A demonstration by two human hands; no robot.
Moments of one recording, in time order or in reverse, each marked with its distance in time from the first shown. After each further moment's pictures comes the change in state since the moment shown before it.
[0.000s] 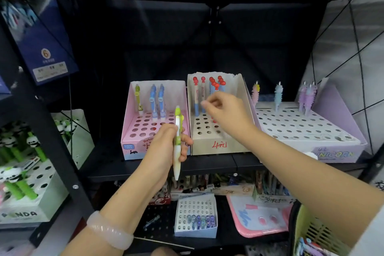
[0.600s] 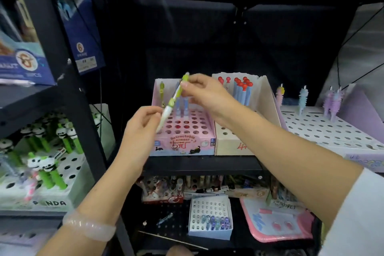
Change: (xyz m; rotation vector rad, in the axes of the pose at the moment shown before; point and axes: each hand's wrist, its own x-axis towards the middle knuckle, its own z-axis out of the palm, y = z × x) left_hand 0.001 0.032 -0.084 0.418 0.239 0.370; right_hand 0.034 -0.075 0.058 0.619 -0.285 0.068
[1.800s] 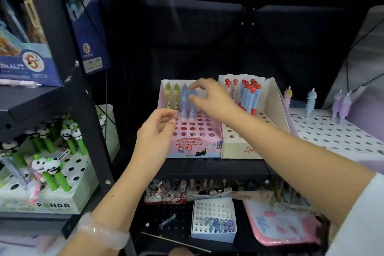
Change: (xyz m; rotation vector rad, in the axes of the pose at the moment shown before) left_hand -0.002 0.000 0.007 0.040 -0.067 0.109; right_hand 0.017 0.014 -0.002 -0.742 0.080 -0.155
